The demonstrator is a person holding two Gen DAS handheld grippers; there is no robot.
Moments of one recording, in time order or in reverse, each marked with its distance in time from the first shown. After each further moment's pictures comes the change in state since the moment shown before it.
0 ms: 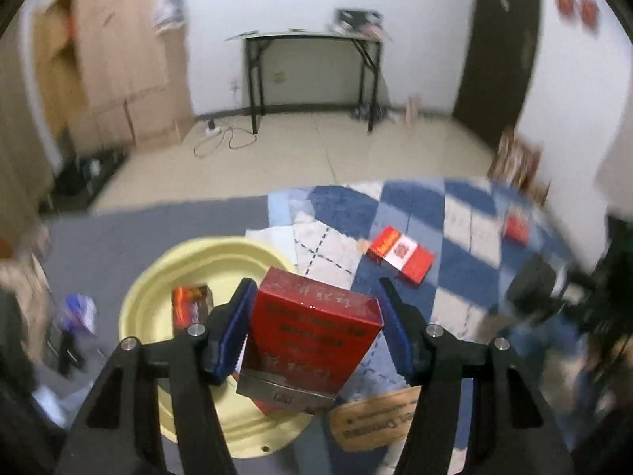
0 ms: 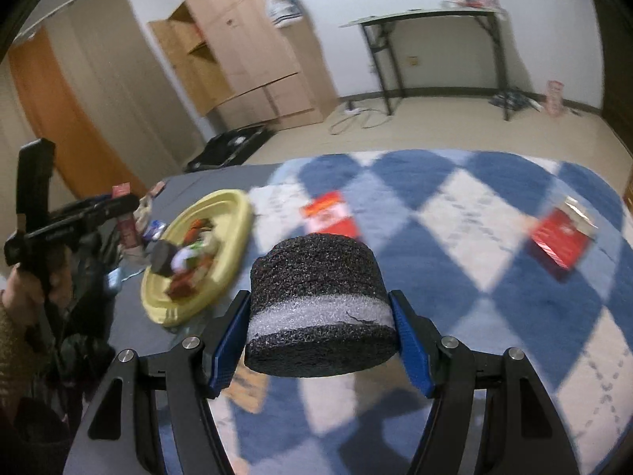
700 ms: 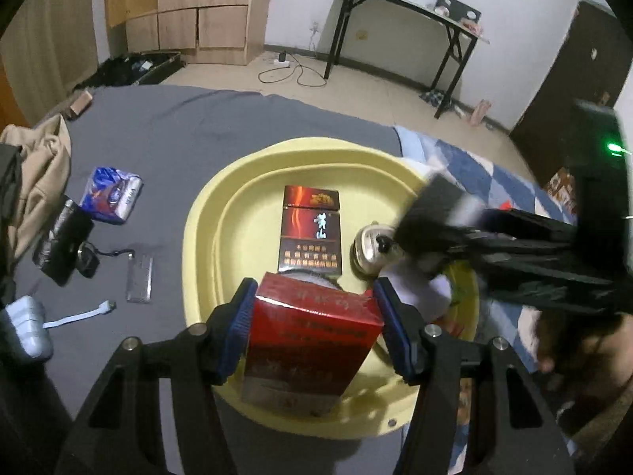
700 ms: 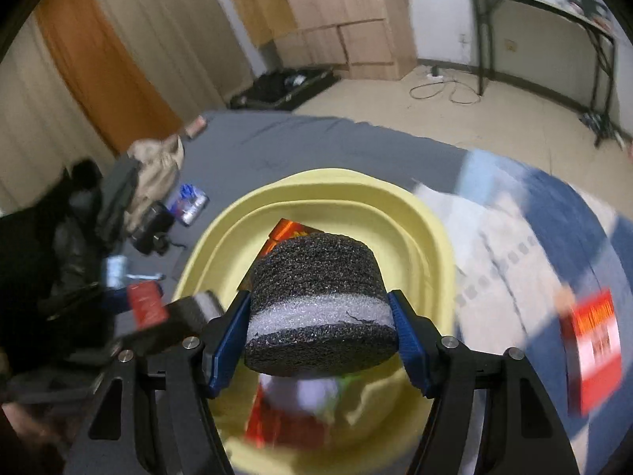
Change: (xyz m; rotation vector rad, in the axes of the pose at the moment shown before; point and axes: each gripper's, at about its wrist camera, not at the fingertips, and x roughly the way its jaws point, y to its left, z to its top) left arm 0.043 0.135 -0.072 -0.274 0.147 0.075; right arm 0.269 0.200 0.094 -0.233 0.226 0.056
